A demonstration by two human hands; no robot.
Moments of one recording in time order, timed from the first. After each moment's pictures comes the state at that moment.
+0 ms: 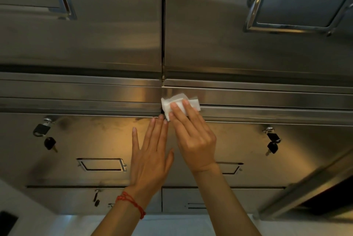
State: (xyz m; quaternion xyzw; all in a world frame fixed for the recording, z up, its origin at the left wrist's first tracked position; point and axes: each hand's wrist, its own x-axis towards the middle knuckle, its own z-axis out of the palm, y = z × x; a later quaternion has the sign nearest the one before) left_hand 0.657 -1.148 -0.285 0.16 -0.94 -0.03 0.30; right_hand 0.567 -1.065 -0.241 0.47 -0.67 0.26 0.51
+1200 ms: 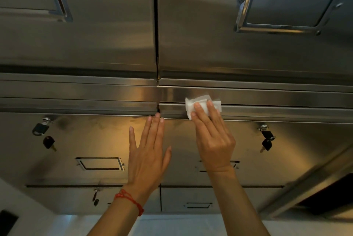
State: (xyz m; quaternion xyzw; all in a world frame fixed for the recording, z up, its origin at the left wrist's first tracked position) left_hand 0.656 -1.144 -0.284 0.18 -0.94 0.01 0.29; right_hand 0.543 -1.029 -0.253 0.41 -0.69 0.25 0.53
